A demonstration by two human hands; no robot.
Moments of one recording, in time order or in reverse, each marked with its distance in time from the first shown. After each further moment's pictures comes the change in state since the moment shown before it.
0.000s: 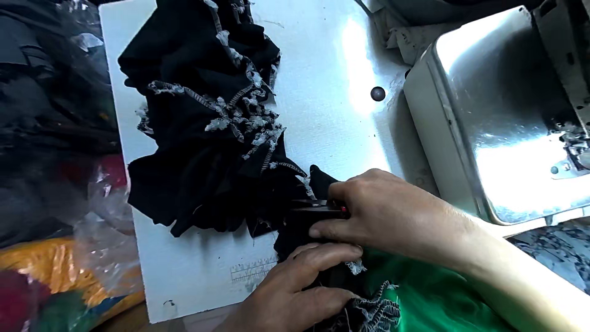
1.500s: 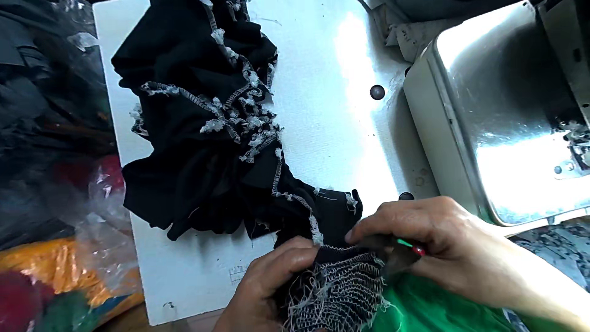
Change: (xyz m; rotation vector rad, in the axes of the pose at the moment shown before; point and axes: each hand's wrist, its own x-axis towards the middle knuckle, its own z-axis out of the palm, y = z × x) left_hand 0.001 0.001 -0.004 -0.149 0.181 -0.191; right_hand -0.050 0.038 0.013 0.290 0.301 -0.451
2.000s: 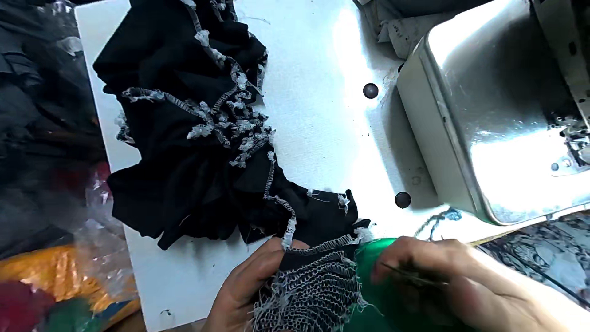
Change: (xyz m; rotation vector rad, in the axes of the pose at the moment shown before) left_hand -0.001 0.006 -0.003 -0.115 0.078 -0.062; right_hand -0.039 -0.012 -0.002 0.499 -0.097 0.310
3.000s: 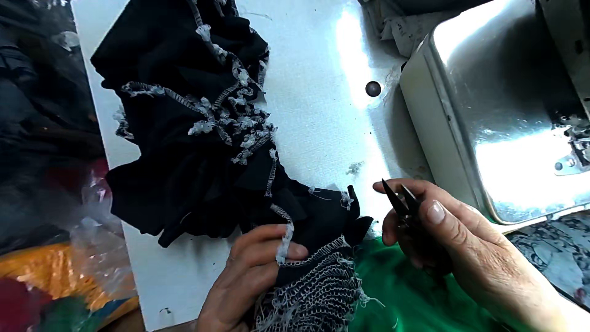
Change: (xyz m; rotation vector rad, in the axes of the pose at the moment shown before) left_hand -0.006 -0.008 -0.012 0.311 0.020 0.151; right_hand 0.019 0.011 0.010 0.085 0.414 -0.018
